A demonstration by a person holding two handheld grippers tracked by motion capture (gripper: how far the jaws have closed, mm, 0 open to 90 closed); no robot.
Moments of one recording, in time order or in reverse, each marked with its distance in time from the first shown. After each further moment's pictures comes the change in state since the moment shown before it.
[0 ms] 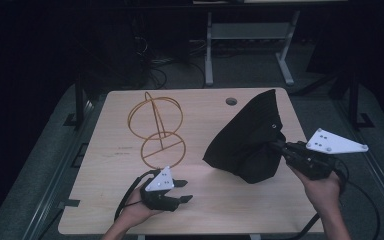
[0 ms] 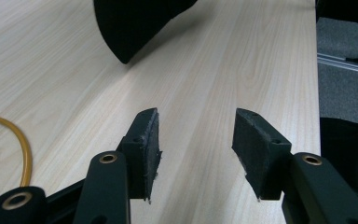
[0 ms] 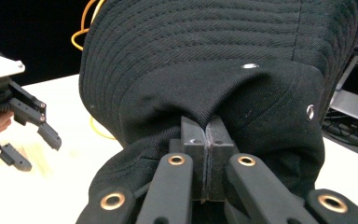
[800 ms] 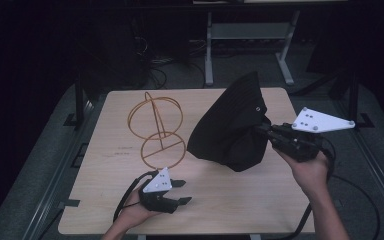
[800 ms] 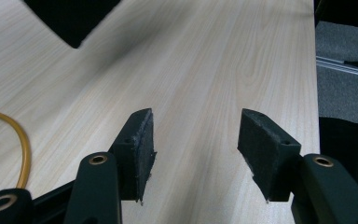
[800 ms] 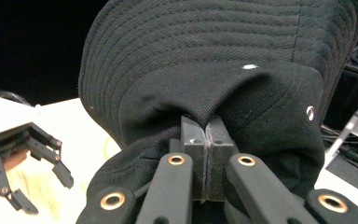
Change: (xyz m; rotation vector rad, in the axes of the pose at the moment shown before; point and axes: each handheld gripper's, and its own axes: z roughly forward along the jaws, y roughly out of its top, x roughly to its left) left arm 0.000 -0.006 0.000 -0.020 0.001 -0.014; right arm 0.006 0.051 0.027 -0.035 0.068 -0.030
